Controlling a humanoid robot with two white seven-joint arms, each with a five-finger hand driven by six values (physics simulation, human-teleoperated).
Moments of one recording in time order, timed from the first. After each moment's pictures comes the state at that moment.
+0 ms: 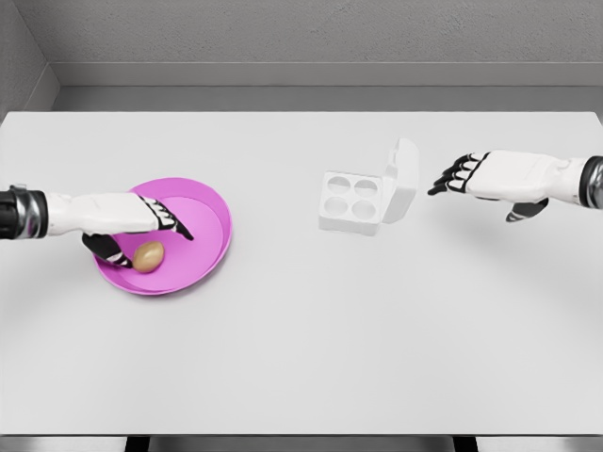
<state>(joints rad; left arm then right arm) -0.77 0.91 -0.95 -1.34 -0.22 -0.61 -0.55 -0.69 -0.89 0.64 -1.44 0.50 -0.61 0.61</state>
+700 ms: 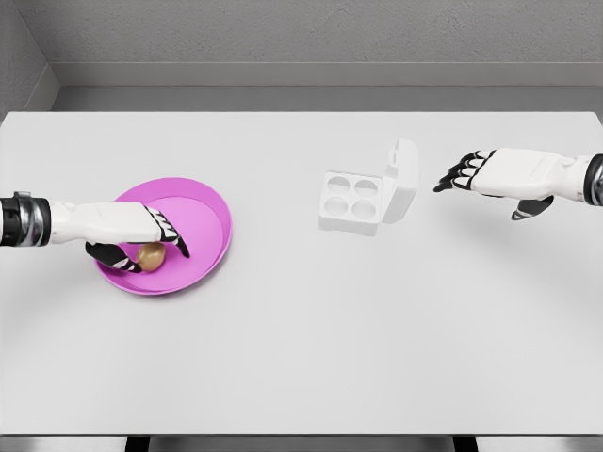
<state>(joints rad) -0.77 0.93 -0.98 -1.38 -0.22 -0.61 -0.55 -0.70 -0.89 0.64 -1.42 0.50 -0.61 0.61</state>
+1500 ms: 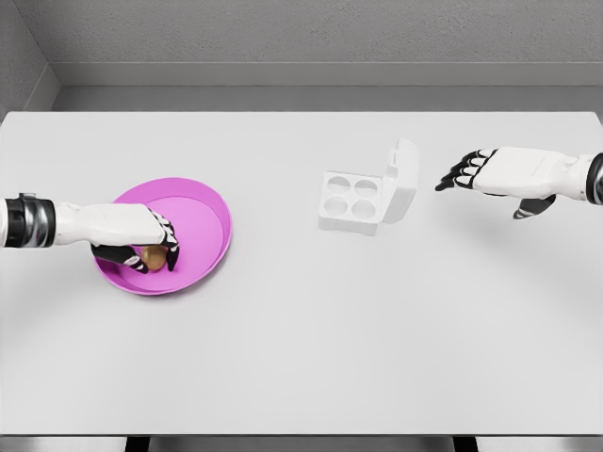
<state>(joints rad) -0.76 0.92 -0.97 -1.39 -0.23 -0.61 -0.56 -0.70 -0.90 0.64 -1.42 0.51 -0.61 0.61</state>
